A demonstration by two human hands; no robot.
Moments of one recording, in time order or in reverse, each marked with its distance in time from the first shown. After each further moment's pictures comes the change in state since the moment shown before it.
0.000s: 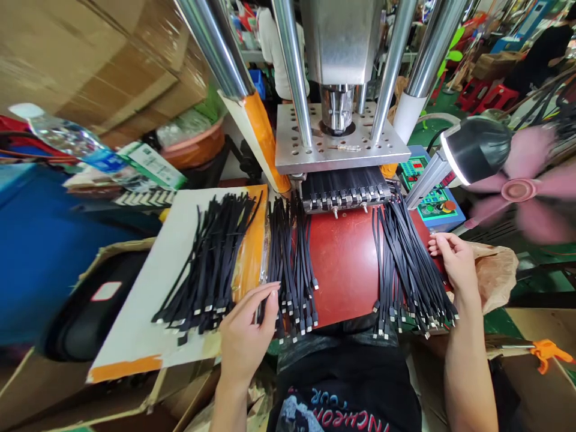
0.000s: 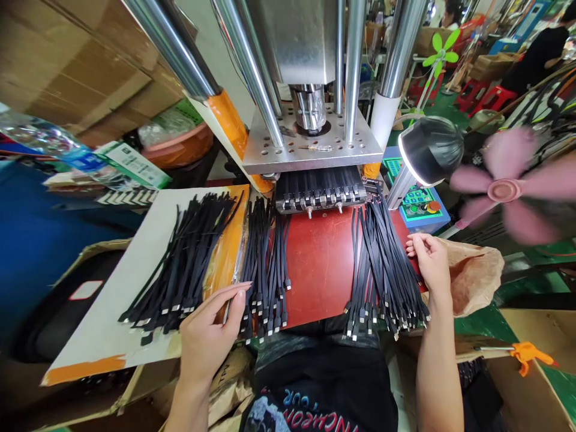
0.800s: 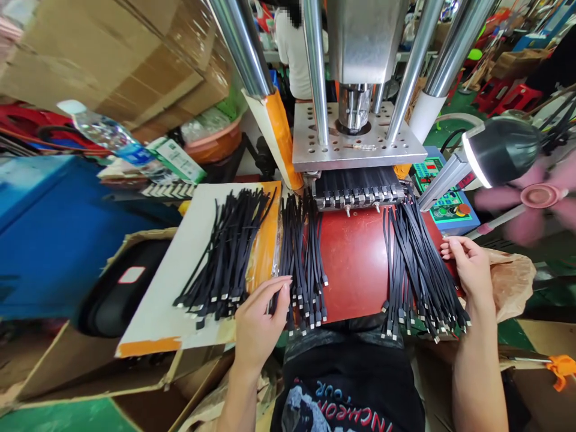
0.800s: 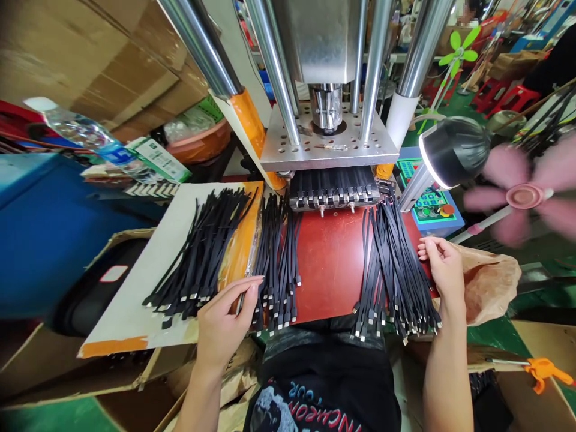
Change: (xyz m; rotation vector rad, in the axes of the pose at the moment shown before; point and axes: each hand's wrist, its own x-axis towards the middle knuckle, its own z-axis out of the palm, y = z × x) left_hand -0.001 0.001 0.001 -0.051 -0.009 -0.039; right_hand 0.001 0.001 -0.001 -0.004 0.014 0.014
